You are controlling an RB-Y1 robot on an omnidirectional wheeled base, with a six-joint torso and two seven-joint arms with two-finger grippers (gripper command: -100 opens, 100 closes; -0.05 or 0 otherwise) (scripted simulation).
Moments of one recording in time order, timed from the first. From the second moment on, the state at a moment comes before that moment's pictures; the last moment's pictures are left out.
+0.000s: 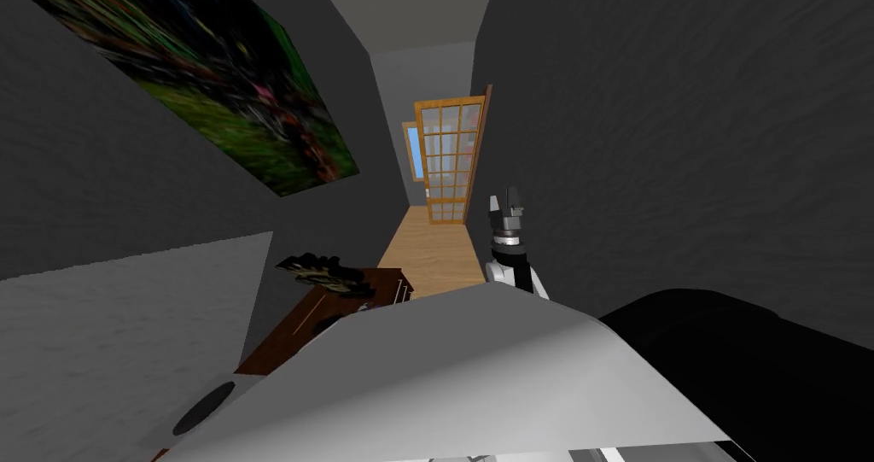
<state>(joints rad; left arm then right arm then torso) 0.24 0.55 -0.12 -1.08 0.91 0.57 -0.33 0.47 0.04 -0.01 -2.35 0.10 -0.55 -0.01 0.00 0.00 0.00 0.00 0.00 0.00</state>
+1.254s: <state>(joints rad) 0.14 0.50 -0.12 -0.84 0.92 0.60 -0.30 0.47 0.04 -0.01 -2.35 0.10 -0.55 -0.01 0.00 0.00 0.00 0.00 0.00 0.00</state>
